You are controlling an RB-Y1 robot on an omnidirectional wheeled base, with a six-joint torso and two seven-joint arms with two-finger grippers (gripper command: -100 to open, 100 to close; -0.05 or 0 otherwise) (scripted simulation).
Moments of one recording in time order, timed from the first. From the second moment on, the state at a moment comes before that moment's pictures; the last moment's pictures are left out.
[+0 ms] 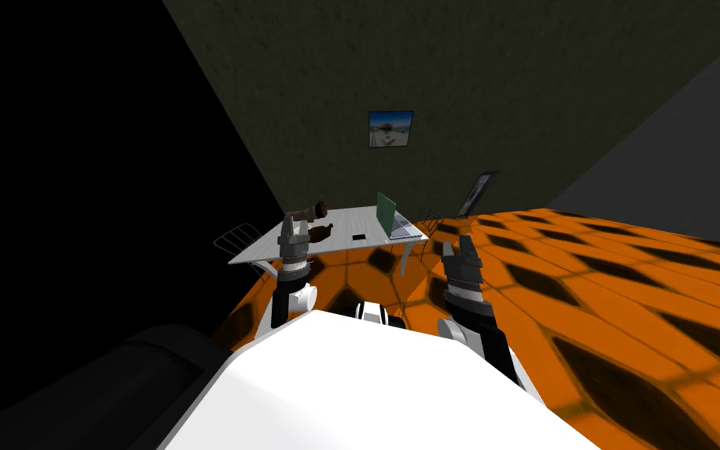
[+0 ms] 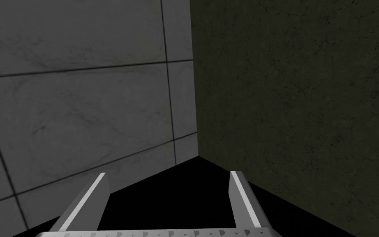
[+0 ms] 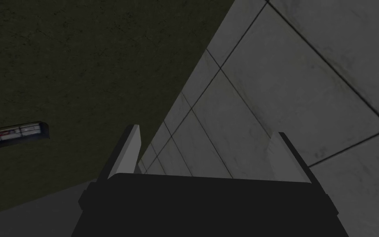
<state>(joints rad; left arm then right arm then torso) 0.47 0.00 0.04 -2.37 0.00 -0.56 -0.09 0.53 -0.08 0.05 -2.26 -0.07 -0.48 0.18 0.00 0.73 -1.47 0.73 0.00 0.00</state>
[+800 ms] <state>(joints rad) 0.47 0.00 0.04 -2.37 0.00 -0.56 -0.09 0.54 -0.26 -0.03 -2.23 0.03 -0.39 0.24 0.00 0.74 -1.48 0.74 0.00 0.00</state>
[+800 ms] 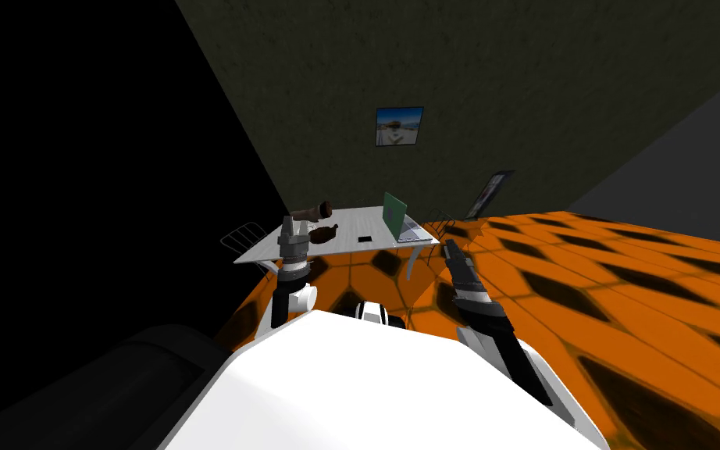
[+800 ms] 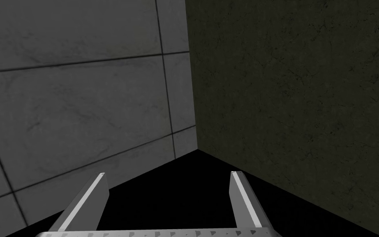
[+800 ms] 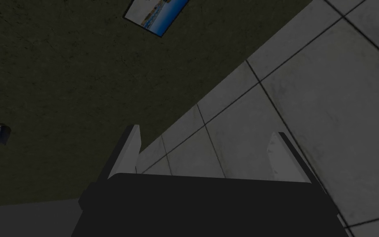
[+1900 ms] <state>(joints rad) 0.47 0.00 0.04 -2.37 0.00 -0.56 -0.09 0.59 -0.59 -0.19 -2.20 0.24 -0.23 0.35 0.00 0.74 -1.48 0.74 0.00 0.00</state>
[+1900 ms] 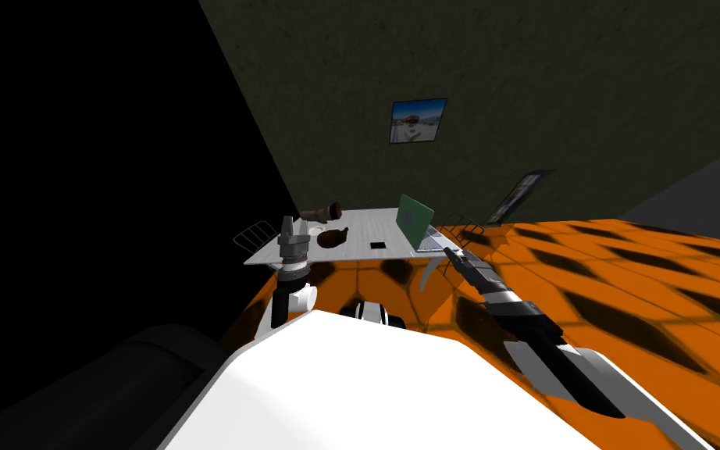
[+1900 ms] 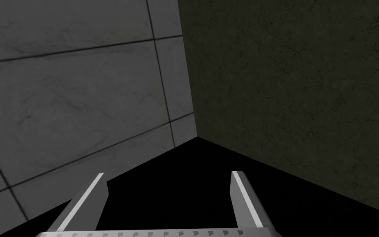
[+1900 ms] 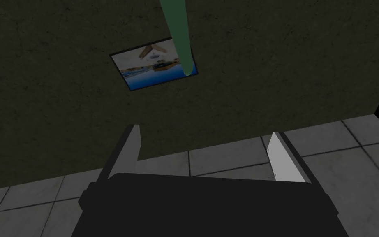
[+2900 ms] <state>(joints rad) 0.47 0.00 0.04 -2.37 0.00 -0.56 -0.09 0.61 -0.86 -0.31 -2.12 0.39 -0.11 0.44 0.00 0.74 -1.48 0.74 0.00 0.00</state>
